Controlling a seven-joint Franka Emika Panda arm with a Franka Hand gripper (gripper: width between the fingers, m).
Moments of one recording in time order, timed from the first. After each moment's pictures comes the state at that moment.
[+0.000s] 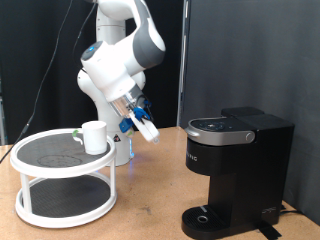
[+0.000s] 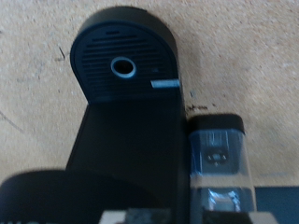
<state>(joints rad) -0.21 -0.25 -0.02 -2.56 0.78 2.17 1.78</state>
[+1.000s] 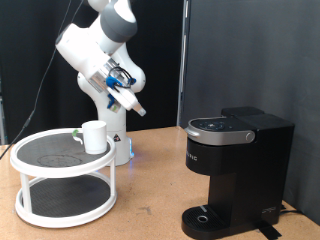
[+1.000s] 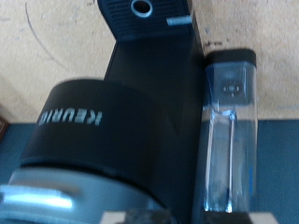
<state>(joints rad) -0.26 -0.51 -0.14 -2.66 0.87 2.04 1.76</state>
